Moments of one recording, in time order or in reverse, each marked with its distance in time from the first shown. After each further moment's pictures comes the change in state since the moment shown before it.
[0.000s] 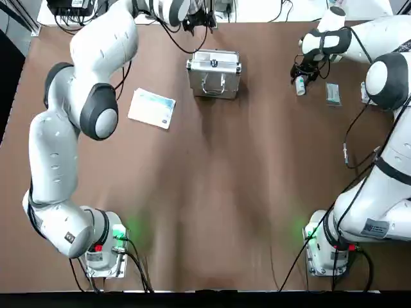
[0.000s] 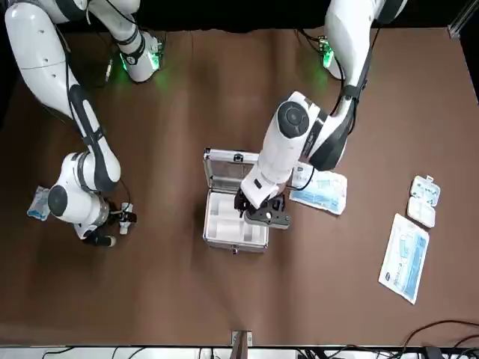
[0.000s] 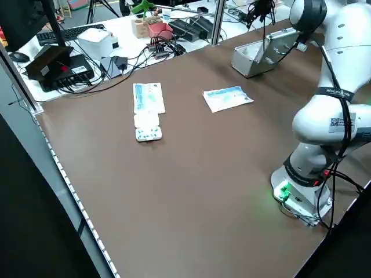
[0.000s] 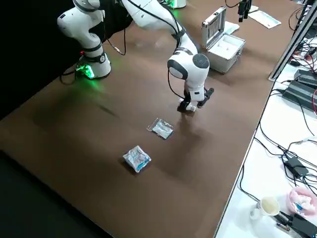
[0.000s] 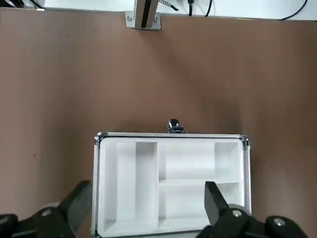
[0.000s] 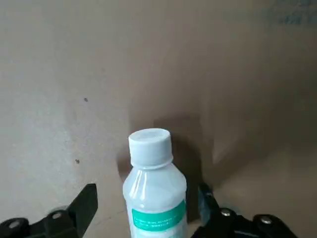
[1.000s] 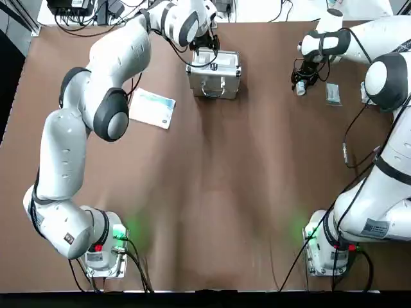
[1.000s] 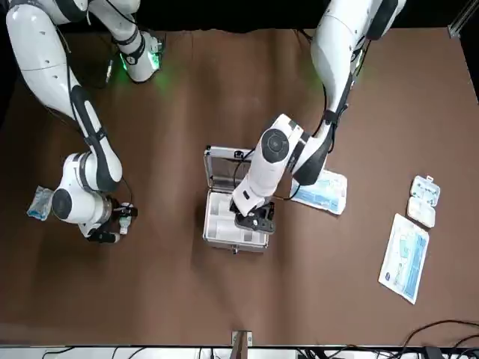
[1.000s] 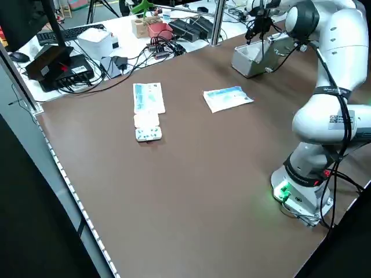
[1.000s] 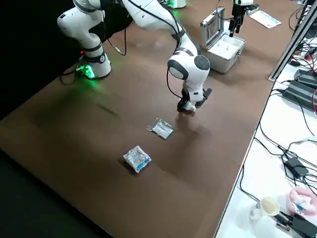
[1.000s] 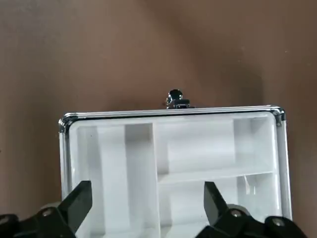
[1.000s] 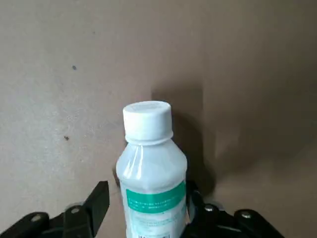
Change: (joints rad) left arm -0.028 0.110 -0.003 0.000 0.000 0.033 0.046; right arm 0.003 0.002 0.001 0.000 -0.022 -0.074 -0.002
